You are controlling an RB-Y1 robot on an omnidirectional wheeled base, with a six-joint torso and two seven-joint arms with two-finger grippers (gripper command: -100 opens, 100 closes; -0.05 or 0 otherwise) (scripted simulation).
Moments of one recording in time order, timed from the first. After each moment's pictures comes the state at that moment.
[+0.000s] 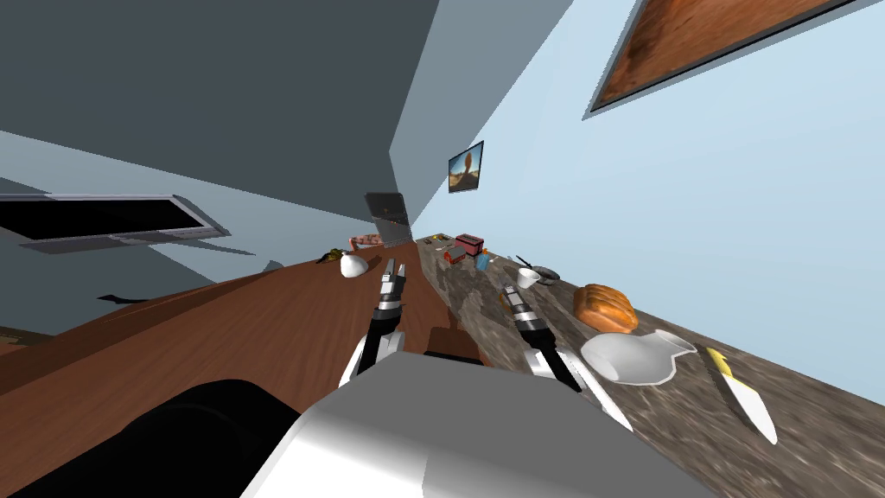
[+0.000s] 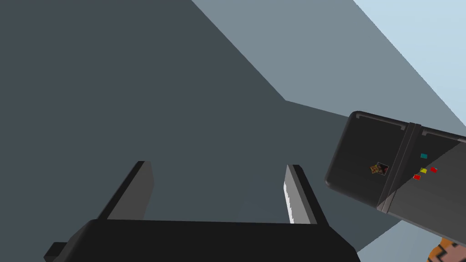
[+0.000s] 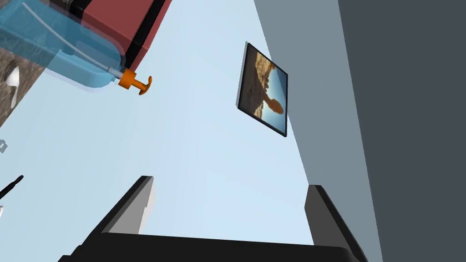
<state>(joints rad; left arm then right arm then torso) 0.53 -0.03 -0.06 -2.26 -0.08 -0.48 0.06 0.40 -0.26 0.08 -2.02 0.29 -0.33 0.07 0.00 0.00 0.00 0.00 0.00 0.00</state>
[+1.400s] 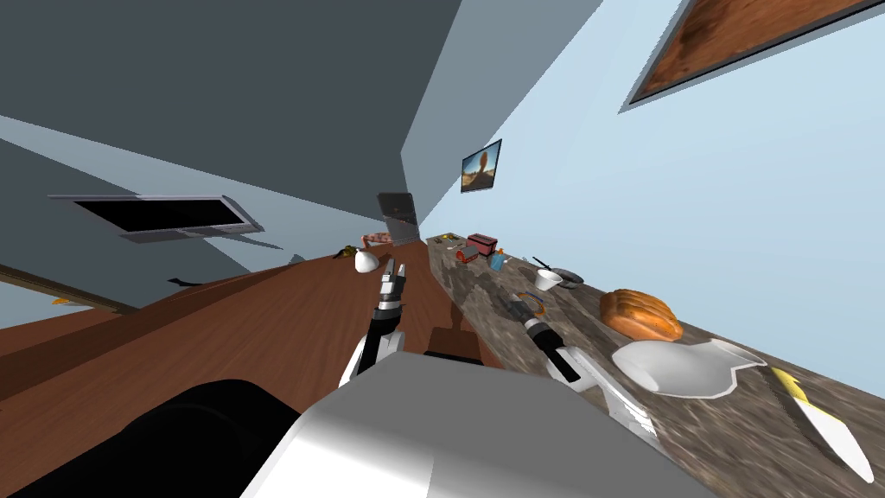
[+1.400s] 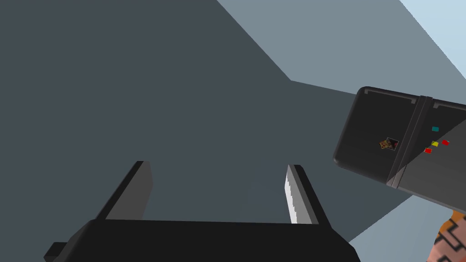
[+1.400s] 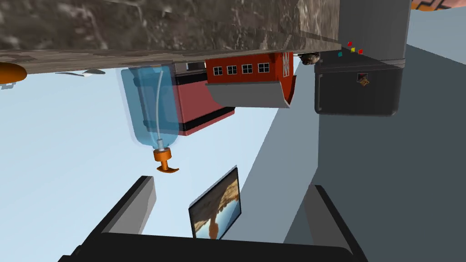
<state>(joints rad) 0.53 -0.03 -0.06 -2.26 -0.08 -0.48 0.06 0.30 -0.52 0.08 -1.67 0.61 -0.25 0.39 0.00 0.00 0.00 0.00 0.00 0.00</state>
